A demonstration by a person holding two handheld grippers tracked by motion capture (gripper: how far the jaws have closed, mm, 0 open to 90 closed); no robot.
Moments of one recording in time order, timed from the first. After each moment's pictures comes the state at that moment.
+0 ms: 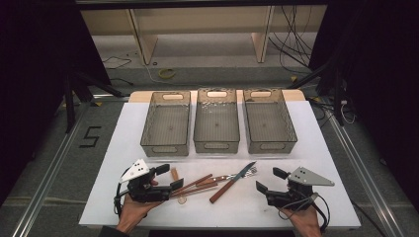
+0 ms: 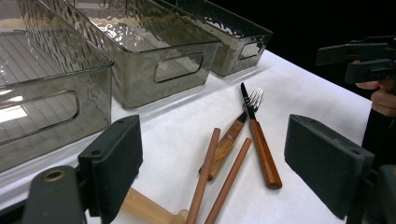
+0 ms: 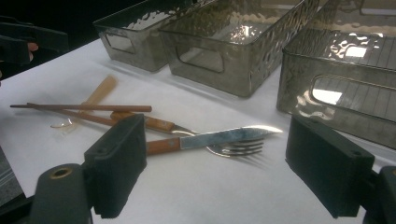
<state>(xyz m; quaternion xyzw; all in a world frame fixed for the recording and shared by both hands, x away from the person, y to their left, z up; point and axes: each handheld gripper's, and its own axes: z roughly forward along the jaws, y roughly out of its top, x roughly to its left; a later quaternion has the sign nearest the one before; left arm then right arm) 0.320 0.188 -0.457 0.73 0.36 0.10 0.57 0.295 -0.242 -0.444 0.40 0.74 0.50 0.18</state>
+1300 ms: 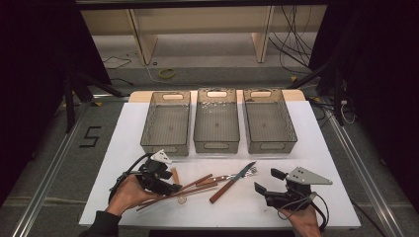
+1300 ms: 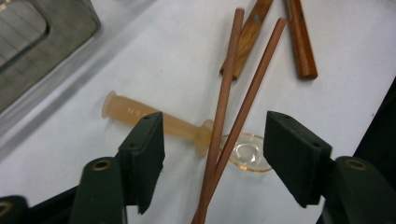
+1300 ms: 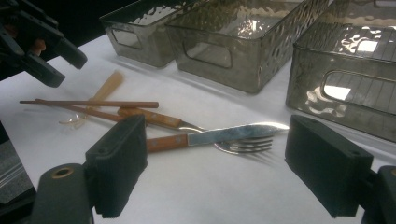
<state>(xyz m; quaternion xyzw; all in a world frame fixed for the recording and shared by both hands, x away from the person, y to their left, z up) 0.357 0.165 -0.434 0.89 0.34 0.03 0.29 0.296 -0.239 -0.444 0.39 0.75 0.50 0.17</state>
